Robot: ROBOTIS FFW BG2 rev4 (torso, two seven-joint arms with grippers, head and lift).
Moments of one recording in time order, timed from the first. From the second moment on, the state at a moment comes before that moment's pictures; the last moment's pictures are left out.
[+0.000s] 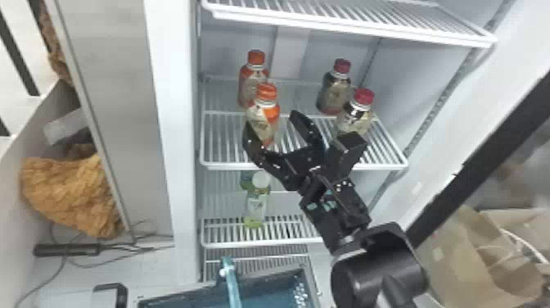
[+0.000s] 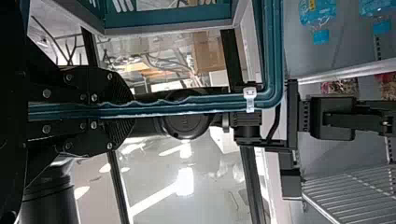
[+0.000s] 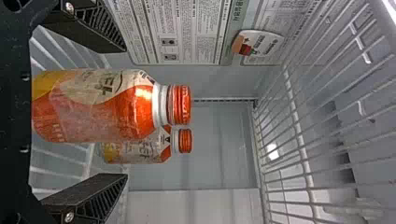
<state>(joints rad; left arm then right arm) 0.46 0.24 -0.08 -2.07 1.25 1.19 -0.54 0.02 -0.16 0.18 -1.71 -0.18 -0.06 0.21</state>
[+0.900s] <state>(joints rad) 0.46 0.24 -0.08 -2.07 1.25 1.19 -0.54 0.01 -0.16 0.19 -1.74 -0.20 -0.07 0.21</state>
